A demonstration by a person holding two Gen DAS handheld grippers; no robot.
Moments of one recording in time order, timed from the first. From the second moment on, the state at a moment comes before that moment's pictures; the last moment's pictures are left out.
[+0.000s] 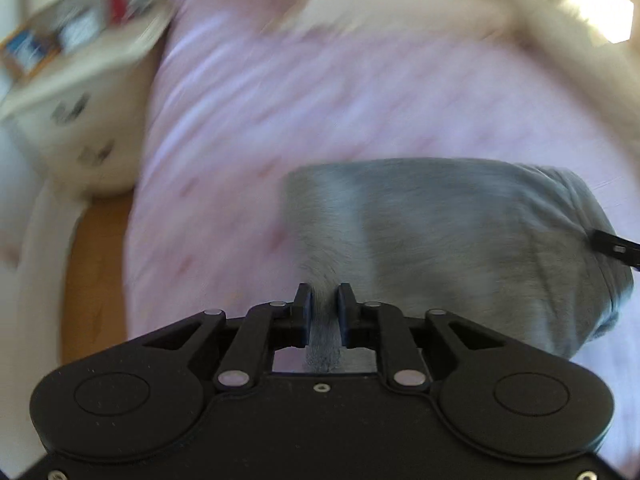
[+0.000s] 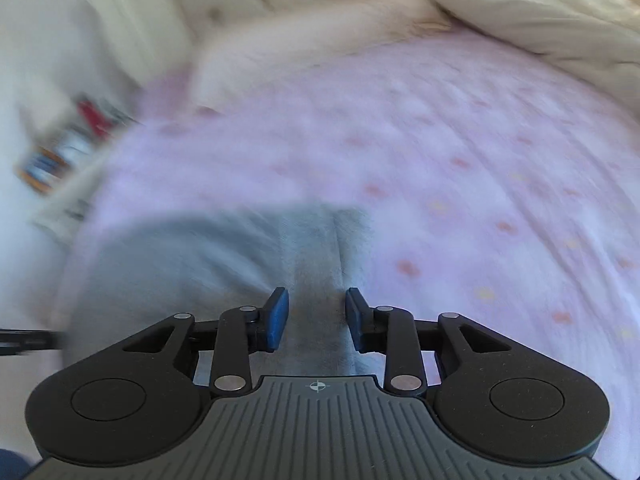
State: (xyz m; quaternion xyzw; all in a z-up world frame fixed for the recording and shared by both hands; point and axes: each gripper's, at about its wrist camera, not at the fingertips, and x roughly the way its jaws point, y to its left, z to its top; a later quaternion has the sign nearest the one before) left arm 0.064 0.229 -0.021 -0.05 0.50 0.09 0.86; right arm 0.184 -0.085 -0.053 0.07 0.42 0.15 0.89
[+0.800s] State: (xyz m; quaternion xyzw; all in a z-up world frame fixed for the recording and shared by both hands) left arm -0.031 0.136 0.015 -0.05 0.41 0.11 0.90; right arm 0.059 -0.049 0.012 -0.01 0.29 0.20 0.93
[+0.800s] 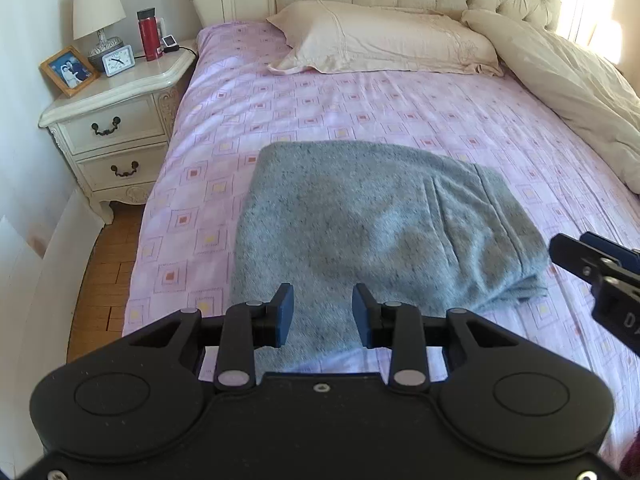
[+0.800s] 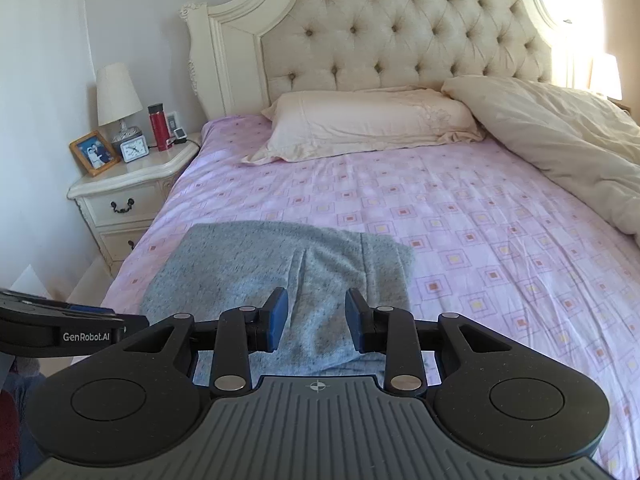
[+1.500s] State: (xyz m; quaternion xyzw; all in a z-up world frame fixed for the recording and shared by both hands) left arm -0.044 0.134 0.009 -0.04 0.42 0.12 0.90; right arm 0.048 -0.037 -0.001 -0.03 0.31 0.21 0.93
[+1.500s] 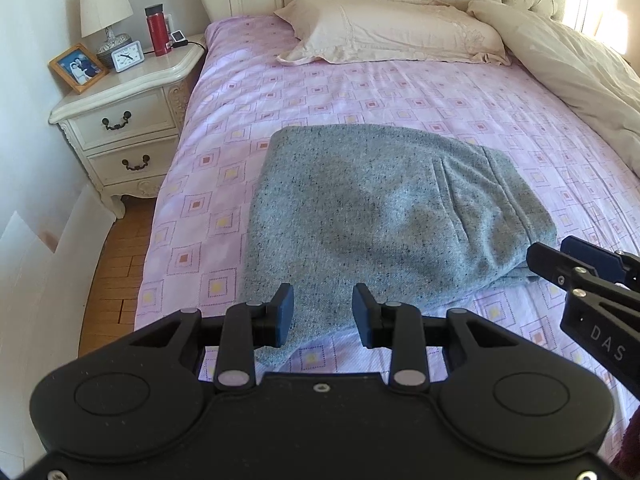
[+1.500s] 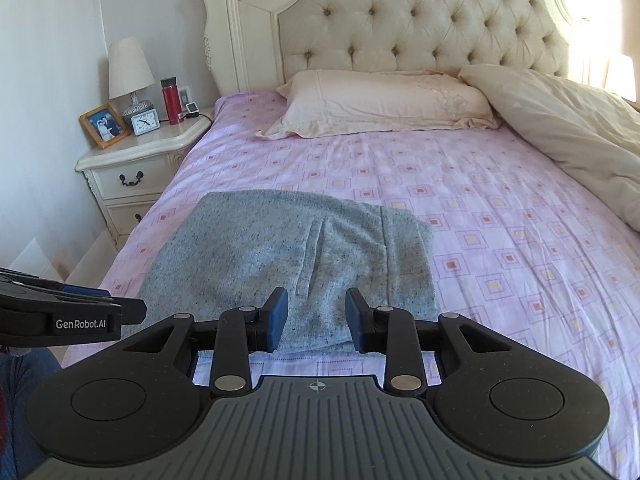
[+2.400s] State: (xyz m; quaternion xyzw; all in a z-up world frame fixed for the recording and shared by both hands) left arm -0.046 0.136 0.005 -0.03 0.43 0.12 0.90; right arm 0.048 -0.040 -0.003 -0.03 0.32 0.21 0.92
